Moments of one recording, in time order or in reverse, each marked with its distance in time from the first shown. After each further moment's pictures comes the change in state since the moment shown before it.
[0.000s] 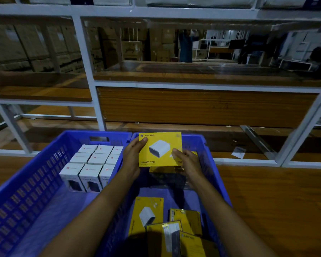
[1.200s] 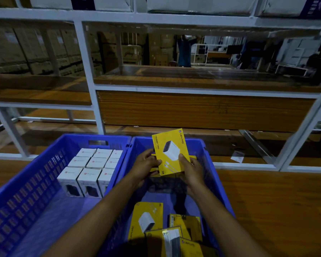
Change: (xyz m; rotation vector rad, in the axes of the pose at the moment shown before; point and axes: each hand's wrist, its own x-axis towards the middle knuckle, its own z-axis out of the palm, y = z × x) left_hand -0.007 -0.018 0.009 0.379 -0.228 -0.118; right_hand 0.002 0.012 0.002 0.109 0.224 0.102
